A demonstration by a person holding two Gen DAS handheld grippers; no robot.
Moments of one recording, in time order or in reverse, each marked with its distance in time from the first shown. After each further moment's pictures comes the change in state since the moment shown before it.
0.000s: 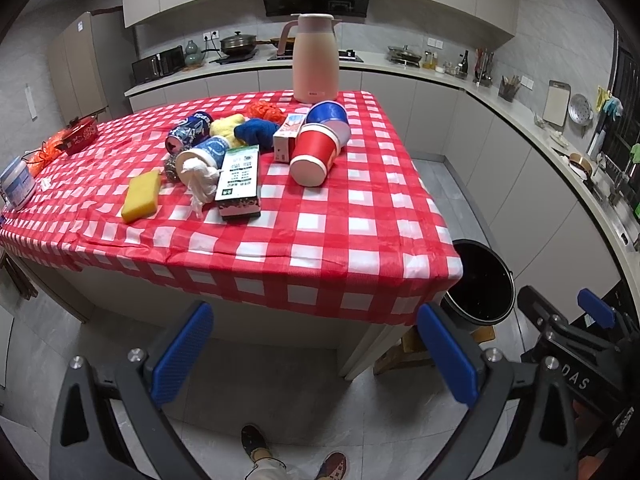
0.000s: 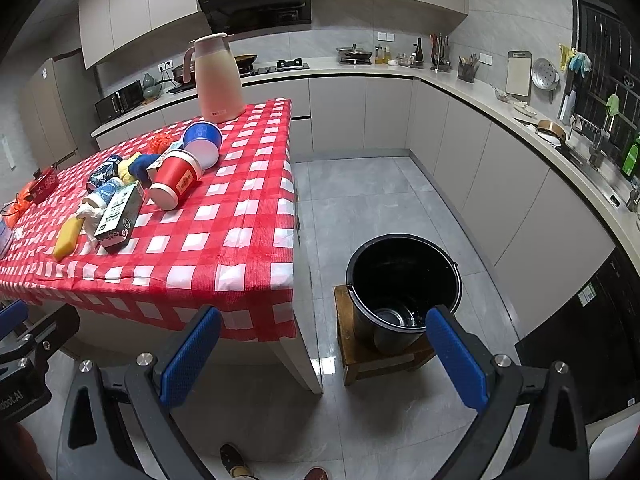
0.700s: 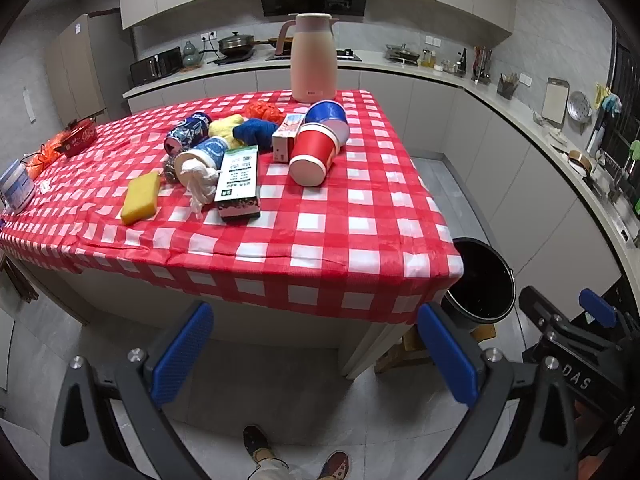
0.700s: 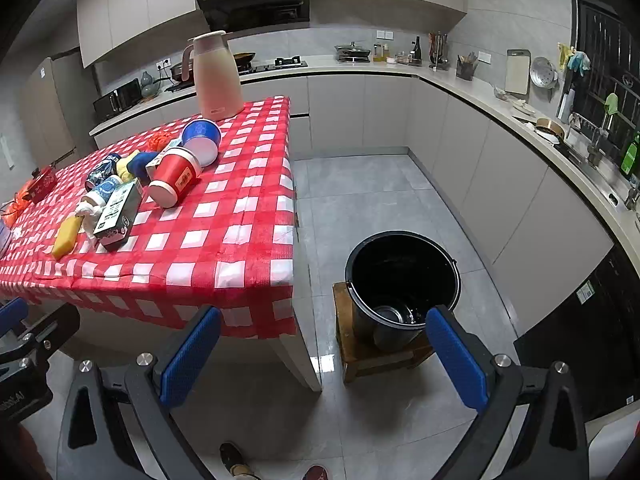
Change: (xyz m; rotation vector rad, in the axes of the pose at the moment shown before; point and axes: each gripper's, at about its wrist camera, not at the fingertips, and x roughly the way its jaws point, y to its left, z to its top) left arm 0.000 0.001 0.001 0.006 0.001 -0.003; right arm -0.001 0.002 0.000 0.004 0.007 -0.010
